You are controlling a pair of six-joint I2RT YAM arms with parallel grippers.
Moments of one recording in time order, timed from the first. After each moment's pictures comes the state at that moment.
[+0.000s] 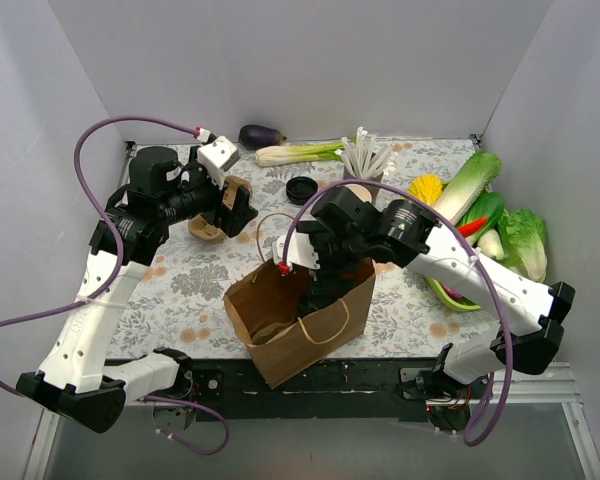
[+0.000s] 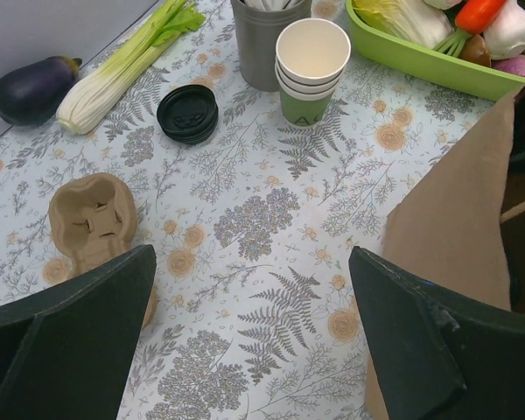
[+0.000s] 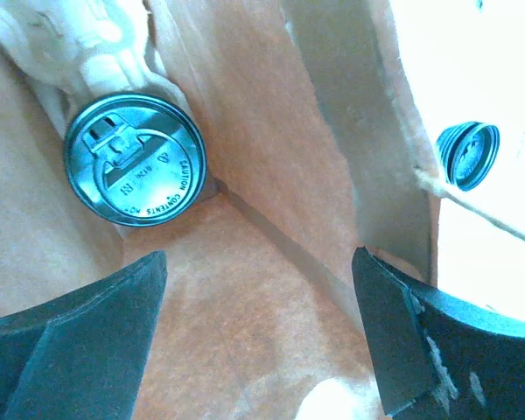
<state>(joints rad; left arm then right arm) -0.36 1.12 1.46 -0.76 0.41 0.22 1.07 1.46 1.67 -1.19 -0.09 -0.76</state>
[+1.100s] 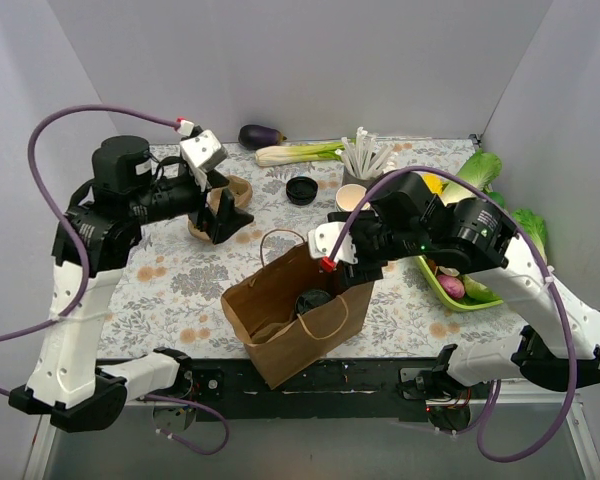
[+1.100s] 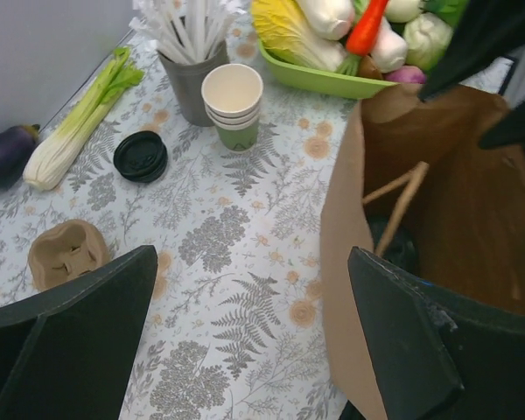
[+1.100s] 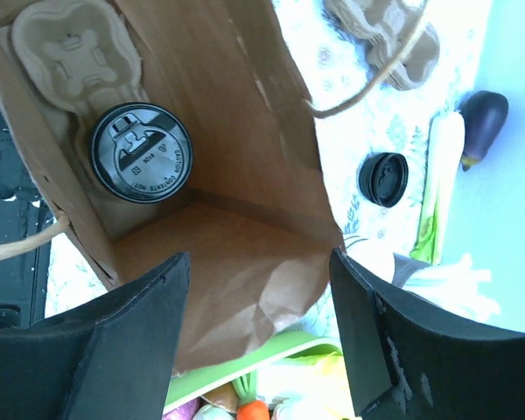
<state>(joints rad) -0.36 1.15 1.72 -0.96 0.57 0.25 1.05 1.29 1.80 -1.27 -0.20 -0.83</state>
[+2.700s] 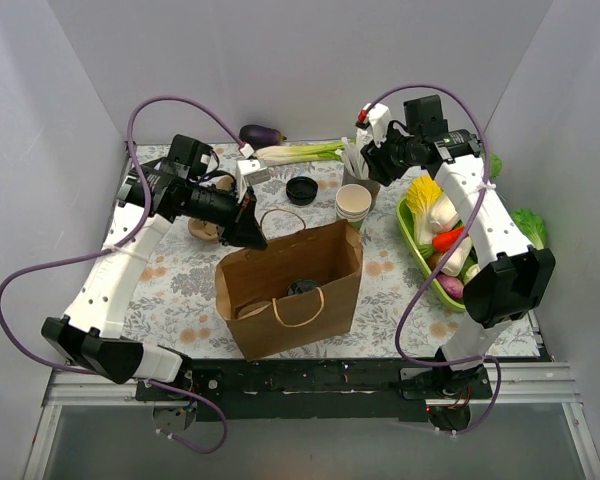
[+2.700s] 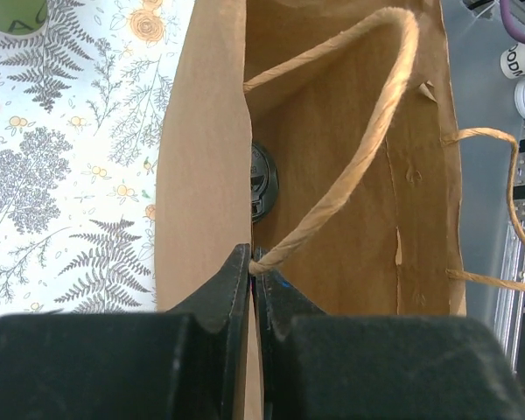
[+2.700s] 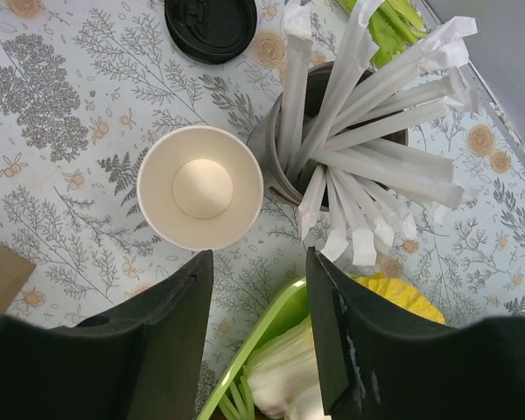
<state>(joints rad) -0.39 1.38 1.69 -1.30 0.90 0.42 0.31 1.70 1.81 -0.87 -0.34 -0.53</state>
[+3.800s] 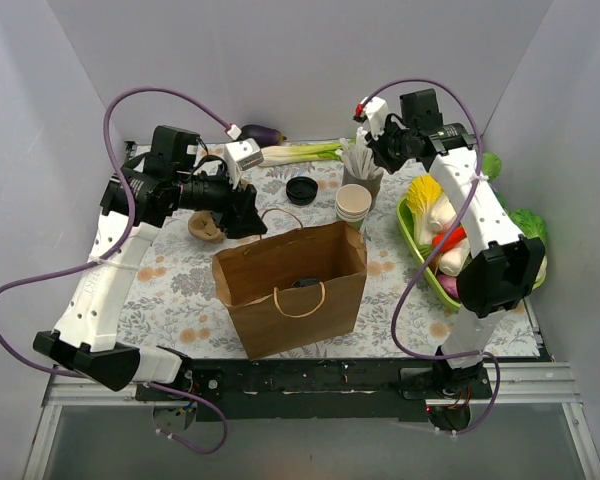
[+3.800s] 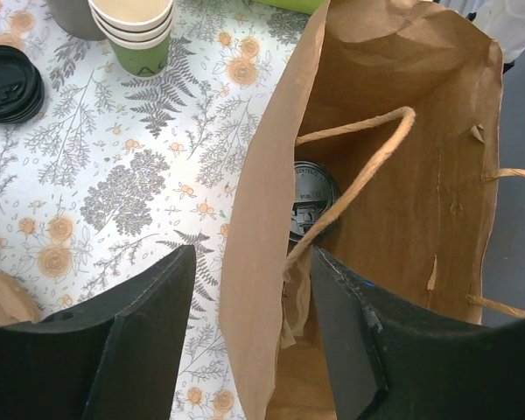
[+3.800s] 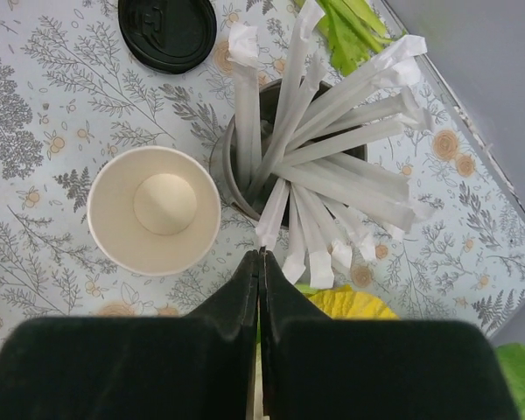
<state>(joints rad) -0.39 1.35 1.76 -1.17 0.73 0.32 0.30 1.80 1.89 -0.85 -0.29 -0.56</state>
